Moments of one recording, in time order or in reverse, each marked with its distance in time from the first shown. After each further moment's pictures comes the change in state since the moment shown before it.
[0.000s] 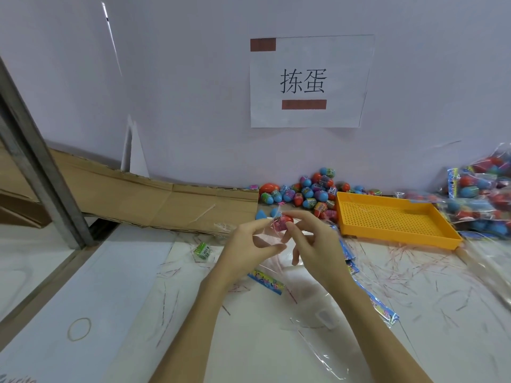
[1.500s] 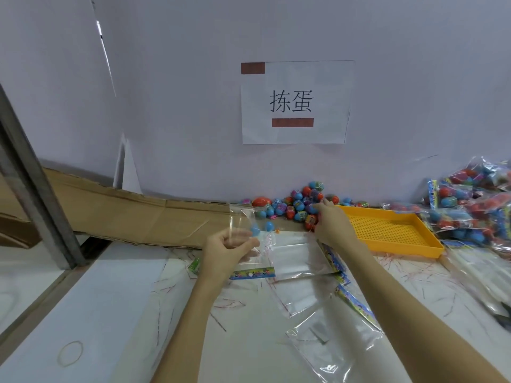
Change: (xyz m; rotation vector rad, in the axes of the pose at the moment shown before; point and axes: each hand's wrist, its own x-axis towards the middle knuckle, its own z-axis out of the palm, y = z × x) left_hand 0.004 -0.008 -0.019 -0.387 0.275 -0.201; right_hand 0.086 0.025 -0.052 -0.899 -0.145 0.267
